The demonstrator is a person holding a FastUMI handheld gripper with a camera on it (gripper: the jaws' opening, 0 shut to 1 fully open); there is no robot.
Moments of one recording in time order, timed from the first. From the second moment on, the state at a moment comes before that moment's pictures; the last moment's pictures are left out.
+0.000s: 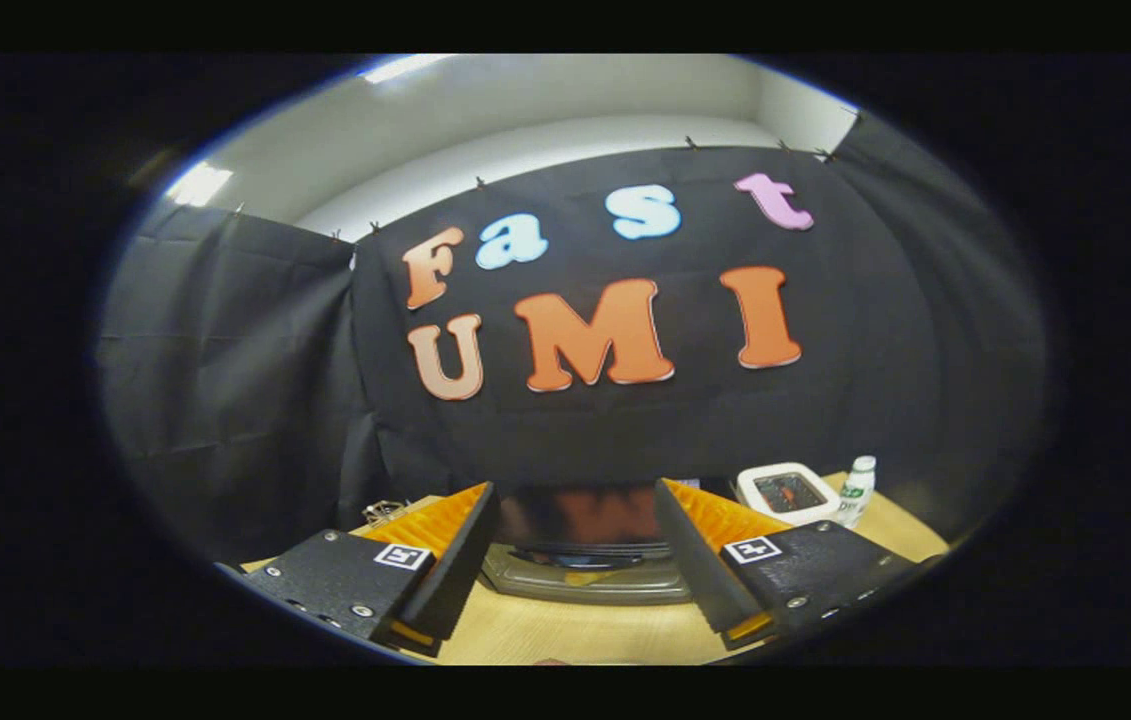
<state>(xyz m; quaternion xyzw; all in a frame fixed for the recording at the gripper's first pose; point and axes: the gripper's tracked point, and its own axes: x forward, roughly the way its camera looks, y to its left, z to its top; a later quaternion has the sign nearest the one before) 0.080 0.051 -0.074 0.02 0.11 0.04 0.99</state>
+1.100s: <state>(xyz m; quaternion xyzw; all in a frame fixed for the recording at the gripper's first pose) -0.005 0.039 0.046 -0.02 -0.01 0.05 1.00</state>
